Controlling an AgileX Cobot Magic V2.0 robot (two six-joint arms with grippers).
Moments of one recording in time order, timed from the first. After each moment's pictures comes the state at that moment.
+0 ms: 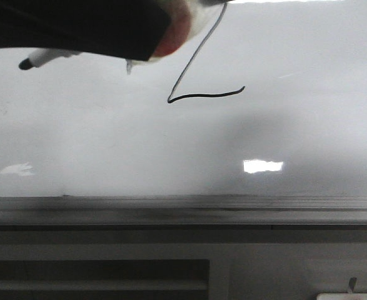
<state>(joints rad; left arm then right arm) -1.09 0.97 -0.66 -0.04 0.18 0.37 0.48 1.05 -0.77 1.23 0.87 -1.23</state>
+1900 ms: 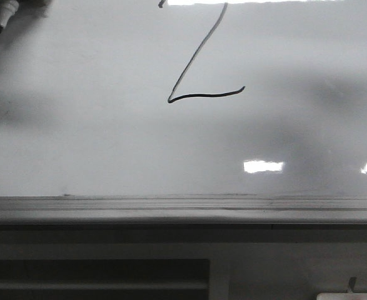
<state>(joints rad) -0.61 1.06 -0.57 -0.43 -0.29 0.06 0.32 0.75 -0.71 1.24 0.53 -1.04</state>
